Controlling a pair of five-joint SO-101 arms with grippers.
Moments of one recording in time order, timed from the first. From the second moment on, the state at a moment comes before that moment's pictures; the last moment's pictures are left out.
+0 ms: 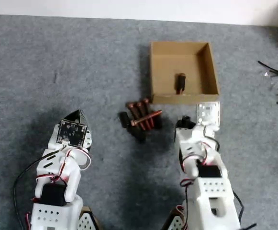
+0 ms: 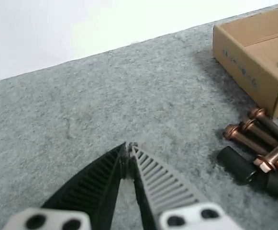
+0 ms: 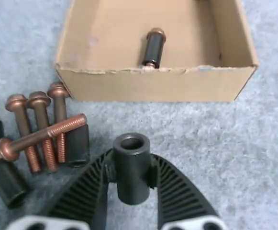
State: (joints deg) left arm 0.1 -103.3 95.6 35.5 -8.0; right arm -6.6 -60.7 85.6 16.1 1.8
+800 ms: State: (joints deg) left arm 29.8 -34.2 43.3 46.8 -29.2; right arm -2.0 -91.3 96.0 17.3 1.8
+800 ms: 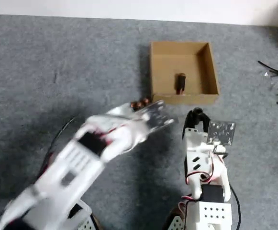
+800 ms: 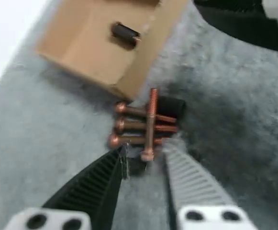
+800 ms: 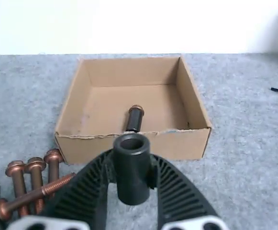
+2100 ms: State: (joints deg) left arm 23.6 9.5 25.7 41.6 -37.5; right arm -1.8 -91.9 96.0 17.3 1.8
